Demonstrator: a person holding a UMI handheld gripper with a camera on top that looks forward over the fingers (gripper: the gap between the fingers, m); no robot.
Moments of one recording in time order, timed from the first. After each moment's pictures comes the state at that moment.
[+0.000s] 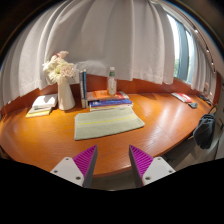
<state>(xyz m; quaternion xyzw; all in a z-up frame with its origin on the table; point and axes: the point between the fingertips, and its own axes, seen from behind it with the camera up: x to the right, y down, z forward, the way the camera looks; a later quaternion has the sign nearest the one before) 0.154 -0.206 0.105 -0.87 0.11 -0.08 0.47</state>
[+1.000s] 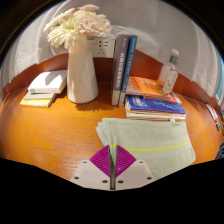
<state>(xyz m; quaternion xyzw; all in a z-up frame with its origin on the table) 0.060 0.038 -0.005 -0.93 -0.02 -0.04 0.37</state>
